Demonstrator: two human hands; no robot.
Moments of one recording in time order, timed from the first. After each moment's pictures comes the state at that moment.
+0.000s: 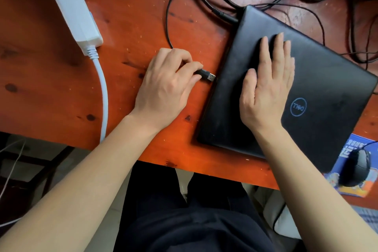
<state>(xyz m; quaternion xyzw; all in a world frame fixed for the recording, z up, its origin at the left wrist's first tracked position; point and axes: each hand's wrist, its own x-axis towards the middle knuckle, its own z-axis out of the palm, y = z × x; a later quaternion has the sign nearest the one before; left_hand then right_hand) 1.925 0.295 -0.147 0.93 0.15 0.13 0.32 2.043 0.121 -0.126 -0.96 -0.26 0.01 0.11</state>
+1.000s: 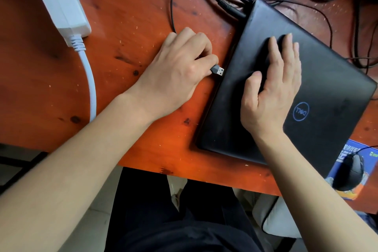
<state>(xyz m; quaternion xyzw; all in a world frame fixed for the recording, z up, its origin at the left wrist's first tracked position) 1.952 0.311 -0.141 0.95 0.02 0.09 0.31 2.035 0.129 -0.124 -0.96 -0.24 -0.02 0.15</state>
